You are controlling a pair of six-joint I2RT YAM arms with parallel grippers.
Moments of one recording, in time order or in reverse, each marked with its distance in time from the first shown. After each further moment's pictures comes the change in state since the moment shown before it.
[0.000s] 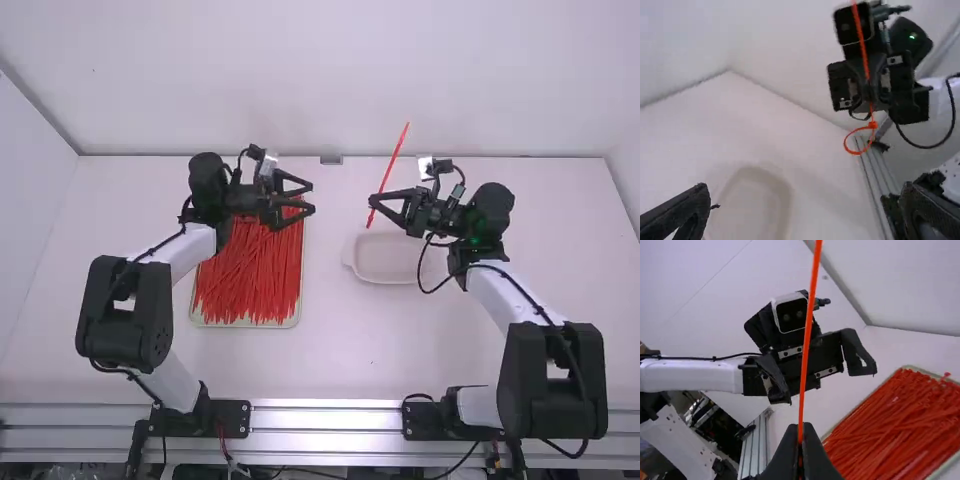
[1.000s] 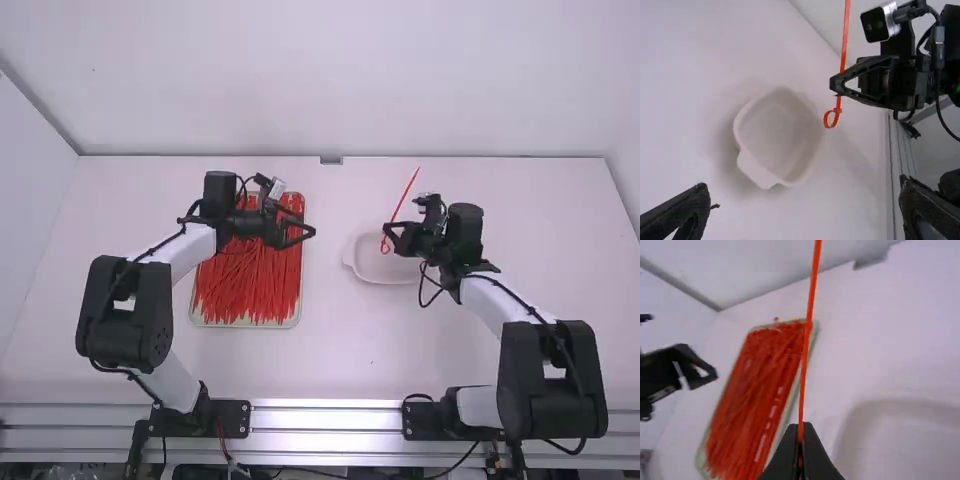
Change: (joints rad) left arm 0.000 0.000 0.000 -0.678 -0.194 0.418; right arm 0.042 0.000 -0.109 -0.613 0.611 -0.443
